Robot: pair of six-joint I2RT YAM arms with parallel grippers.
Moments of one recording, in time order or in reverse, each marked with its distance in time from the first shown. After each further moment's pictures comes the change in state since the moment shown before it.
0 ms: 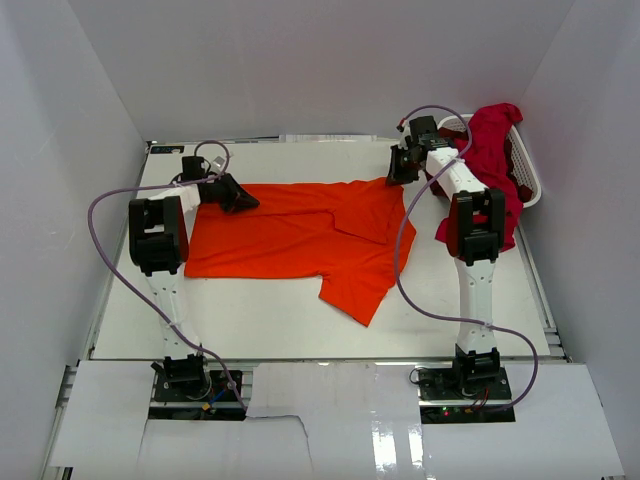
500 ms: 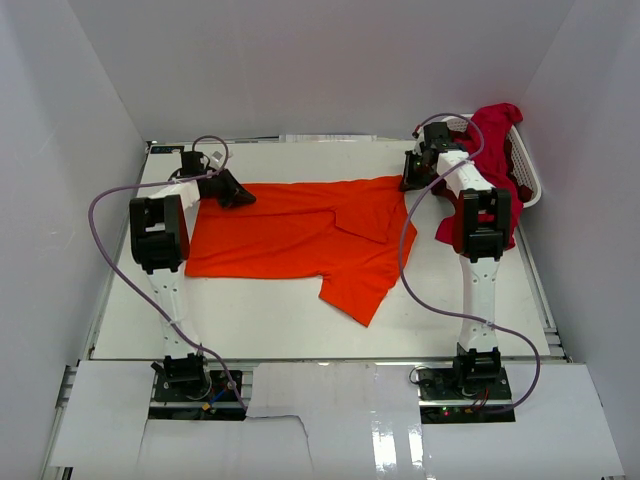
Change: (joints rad) left arm 0.006 0.034 0.079 -0.038 -0.073 0.049; right arm -0.071 0.051 -0.006 -0.001 0.019 0.003
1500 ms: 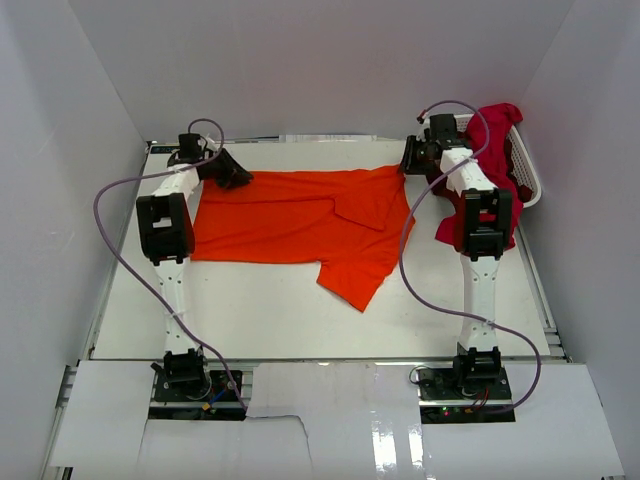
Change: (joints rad) left arm 0.010 0.214 0.375 -0.097 -0.004 -0.031; right arm -0.024 0.039 0.067 0.140 -0.039 -0.005
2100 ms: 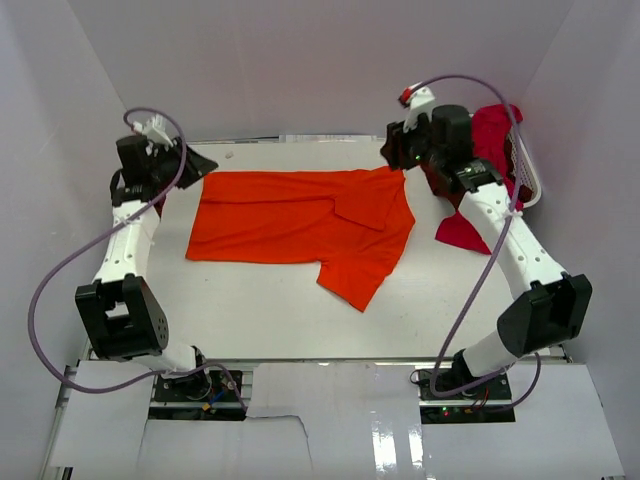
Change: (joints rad) left arm 0.071 -0.958 -0.628 0.139 -0.171 0.094; right arm 0.219 -0.927 -0.577 0.179 0.112 -0.232
